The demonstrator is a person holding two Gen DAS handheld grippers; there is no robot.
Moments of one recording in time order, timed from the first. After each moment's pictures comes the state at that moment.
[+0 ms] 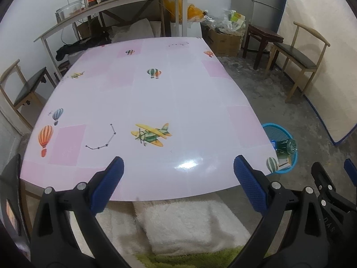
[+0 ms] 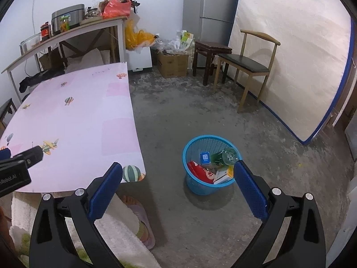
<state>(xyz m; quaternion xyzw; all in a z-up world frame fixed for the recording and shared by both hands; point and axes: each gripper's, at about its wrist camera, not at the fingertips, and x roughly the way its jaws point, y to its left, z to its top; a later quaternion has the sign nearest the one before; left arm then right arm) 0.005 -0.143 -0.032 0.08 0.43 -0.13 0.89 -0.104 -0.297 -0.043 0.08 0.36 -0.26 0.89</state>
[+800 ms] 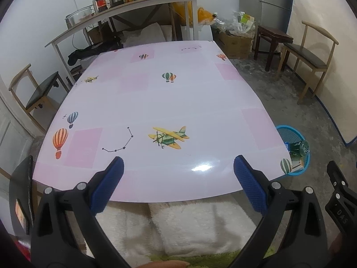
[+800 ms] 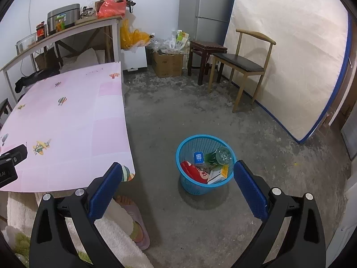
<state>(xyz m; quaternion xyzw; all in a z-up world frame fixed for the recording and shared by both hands) 0.003 -0.135 -0.026 0.10 0.42 -0.09 0.90 -0.110 -0.302 -0.044 0.08 0.36 -0.28 0.89</state>
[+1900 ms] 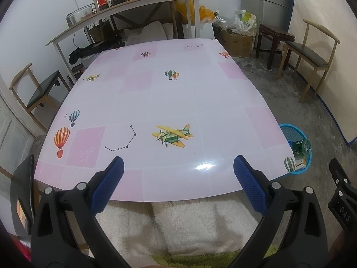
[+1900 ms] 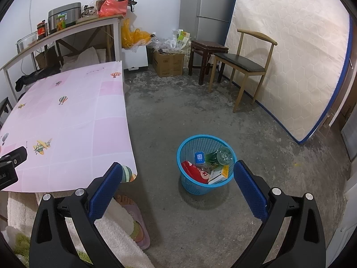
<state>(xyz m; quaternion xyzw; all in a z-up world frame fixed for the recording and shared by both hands) 0.004 -0.130 -0.027 0.10 0.42 -0.09 0.90 -0.109 -0.298 -0.042 0.08 0.37 -0.28 0.89</state>
